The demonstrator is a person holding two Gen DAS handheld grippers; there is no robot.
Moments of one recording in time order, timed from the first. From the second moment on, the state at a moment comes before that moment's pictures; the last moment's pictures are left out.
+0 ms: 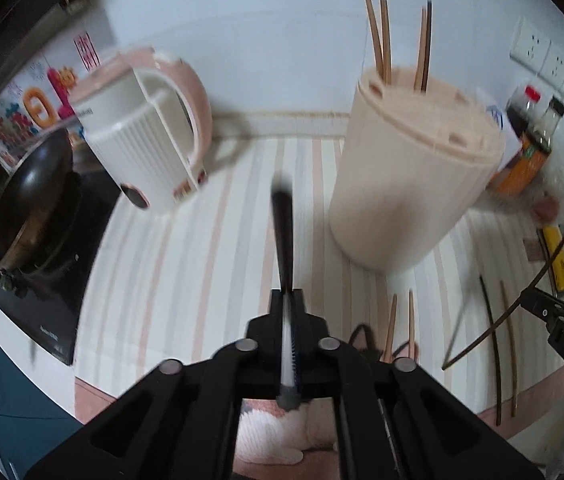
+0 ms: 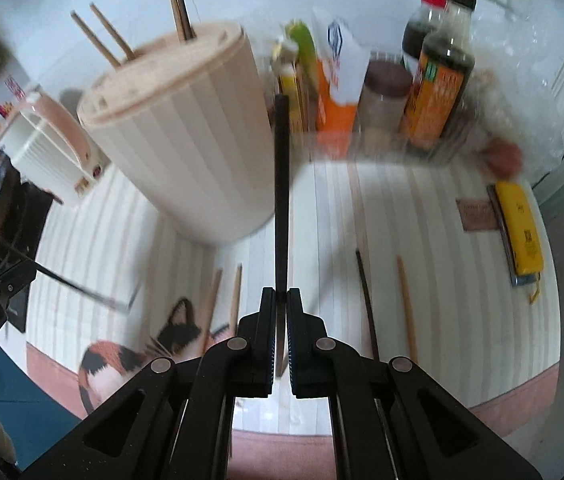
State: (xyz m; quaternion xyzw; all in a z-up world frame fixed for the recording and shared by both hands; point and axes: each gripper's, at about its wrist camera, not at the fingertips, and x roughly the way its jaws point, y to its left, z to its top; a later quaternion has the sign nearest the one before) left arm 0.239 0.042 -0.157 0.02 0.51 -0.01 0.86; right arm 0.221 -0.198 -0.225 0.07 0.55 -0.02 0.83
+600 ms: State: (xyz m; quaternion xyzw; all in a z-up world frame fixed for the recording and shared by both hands) left arm 0.241 0.101 -0.155 -0.06 0.51 0.00 0.86; right arm 0.240 -0.203 -0.234 0.13 0.62 0.04 0.77
